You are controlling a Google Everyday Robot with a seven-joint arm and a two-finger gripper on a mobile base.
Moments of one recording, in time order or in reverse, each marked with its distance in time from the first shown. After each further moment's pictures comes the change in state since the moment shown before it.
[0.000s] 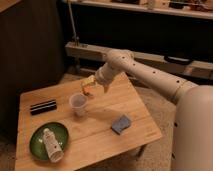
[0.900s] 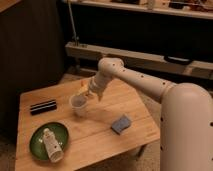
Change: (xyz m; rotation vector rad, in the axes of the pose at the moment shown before) arm -0.025 0.002 0.053 0.021 -0.114 -0.007
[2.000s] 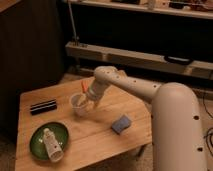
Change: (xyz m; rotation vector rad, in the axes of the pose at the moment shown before) arm -0.019 0.012 0.049 -0.035 -0.085 0.023
